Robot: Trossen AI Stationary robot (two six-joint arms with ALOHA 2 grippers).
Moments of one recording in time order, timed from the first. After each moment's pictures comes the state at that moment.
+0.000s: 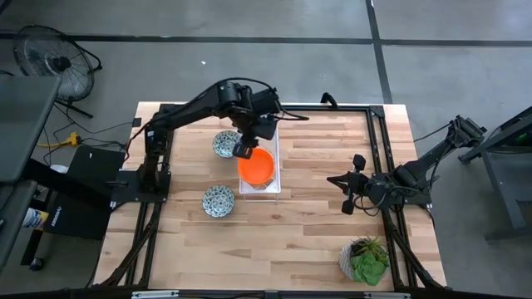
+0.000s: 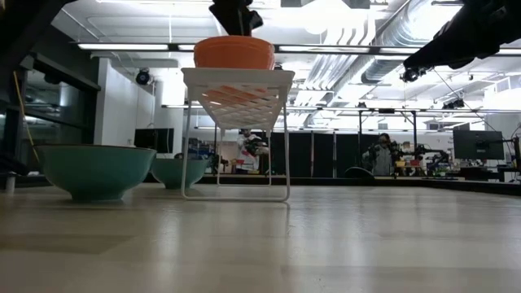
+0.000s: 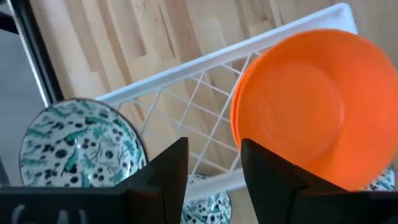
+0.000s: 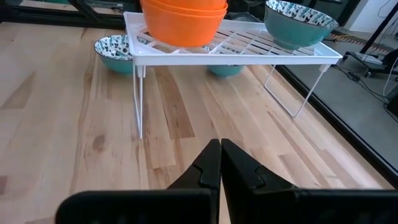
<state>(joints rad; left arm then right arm) 0.23 1.98 2.35 -1.57 0.03 0.55 0.60 0.78 0.45 -0.23 0.86 0.30</state>
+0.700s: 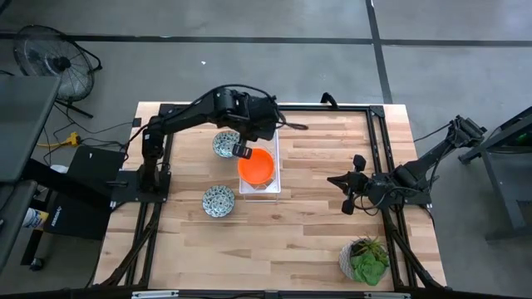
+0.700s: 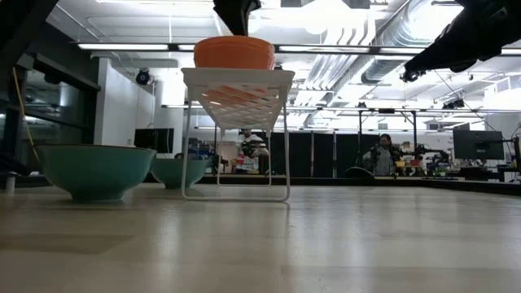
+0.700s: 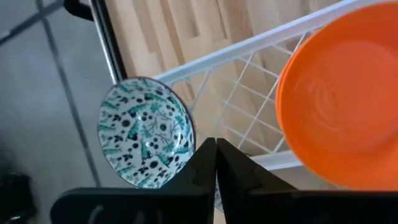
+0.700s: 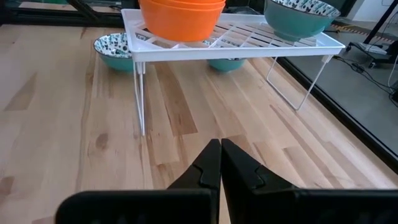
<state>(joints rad) 0.15 1.96 2.36 -1.56 -0.26 0.52 0.60 0.78 0.45 -0.25 0.85 0.36</state>
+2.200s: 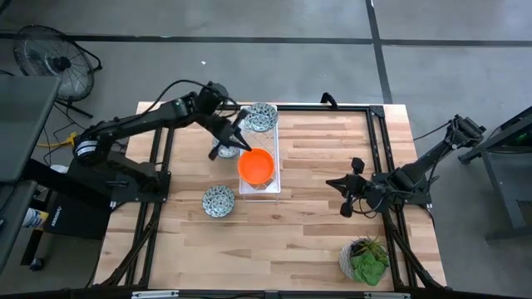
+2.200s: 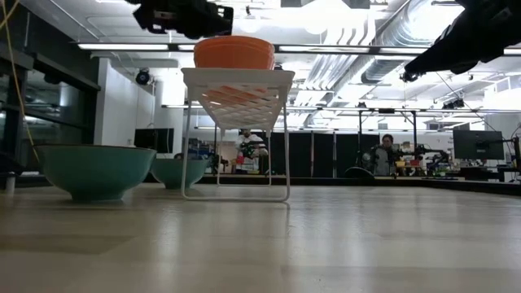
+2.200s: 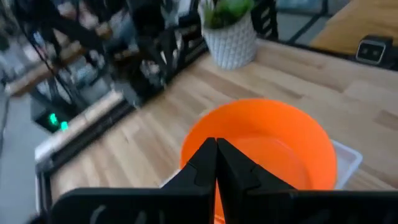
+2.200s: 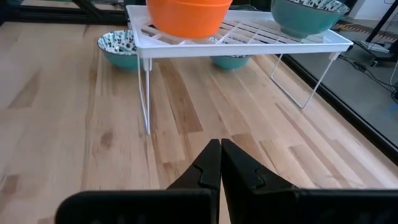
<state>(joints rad) 0.48 1.33 1.18 -0.44 0.85 0.95 0.62 0.83 0.45 -0.22 0.86 0.38</state>
